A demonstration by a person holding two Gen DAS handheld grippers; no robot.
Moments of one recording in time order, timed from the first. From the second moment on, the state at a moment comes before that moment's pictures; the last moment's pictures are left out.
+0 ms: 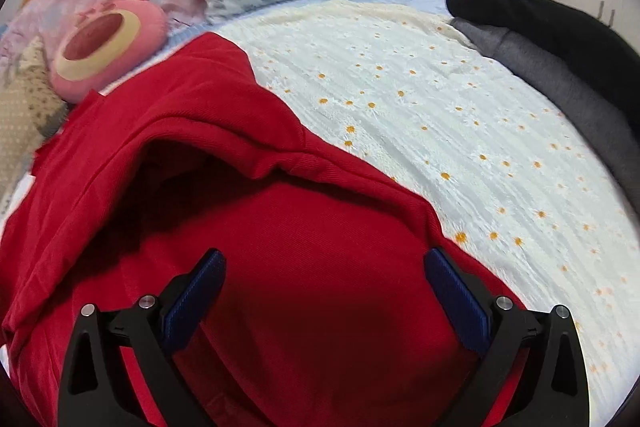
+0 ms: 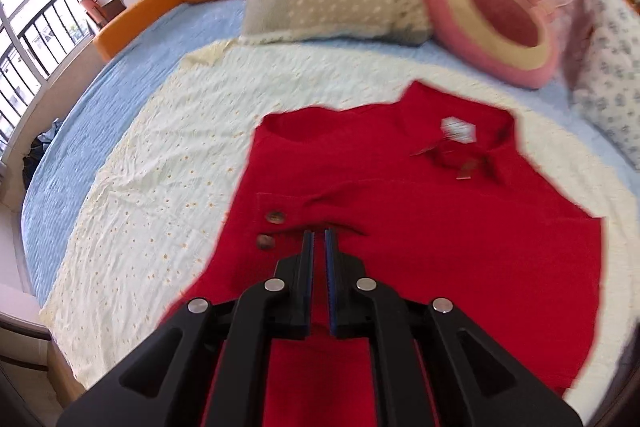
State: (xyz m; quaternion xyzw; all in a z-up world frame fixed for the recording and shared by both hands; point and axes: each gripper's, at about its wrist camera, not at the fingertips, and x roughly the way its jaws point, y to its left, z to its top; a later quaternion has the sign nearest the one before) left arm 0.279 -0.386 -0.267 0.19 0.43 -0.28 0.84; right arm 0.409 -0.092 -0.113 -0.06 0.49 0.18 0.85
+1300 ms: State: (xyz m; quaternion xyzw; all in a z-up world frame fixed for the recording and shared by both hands) left arm 0.410 -0.020 -0.246 -0.02 0.47 -0.07 0.88; right arm 0.398 -0.403 -0.245 0.12 0.51 0.04 0.85
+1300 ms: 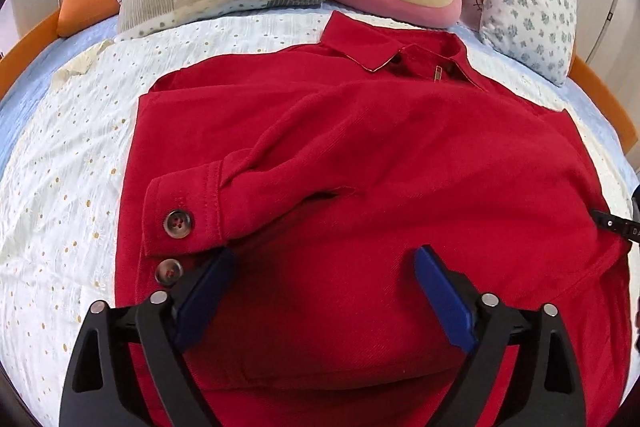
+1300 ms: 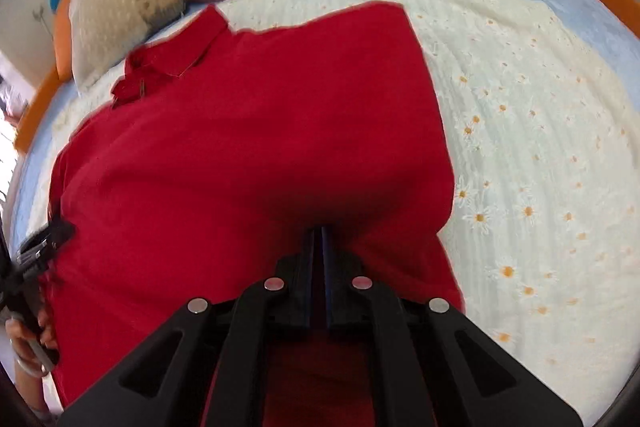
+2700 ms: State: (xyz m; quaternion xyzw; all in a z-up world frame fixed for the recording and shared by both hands) left arm 0.454 -0.029 -0.256 -0.02 0.43 -0.04 0.90; right arm 0.331 -0.385 -0.199 0.15 0.41 0.06 0.90
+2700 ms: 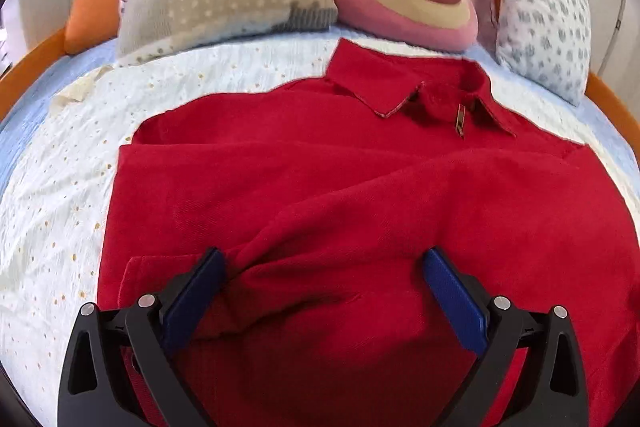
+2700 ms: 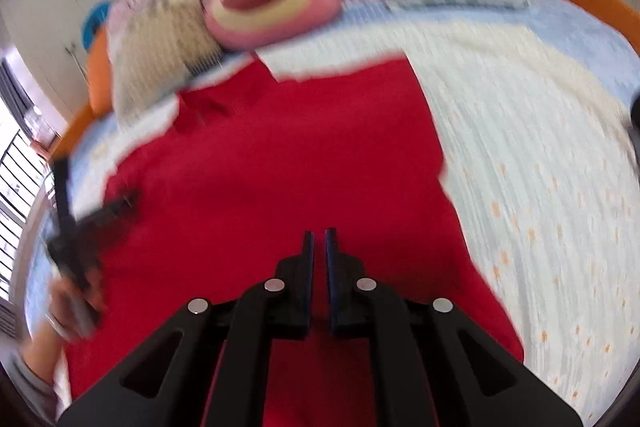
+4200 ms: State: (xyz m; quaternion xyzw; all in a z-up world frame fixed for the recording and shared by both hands) left arm 0.451 -0.033 -0.264 -0.01 0.41 -0.03 0.91; right arm 0.409 -0.393 -0.199 0.11 0.37 -0.05 0.92
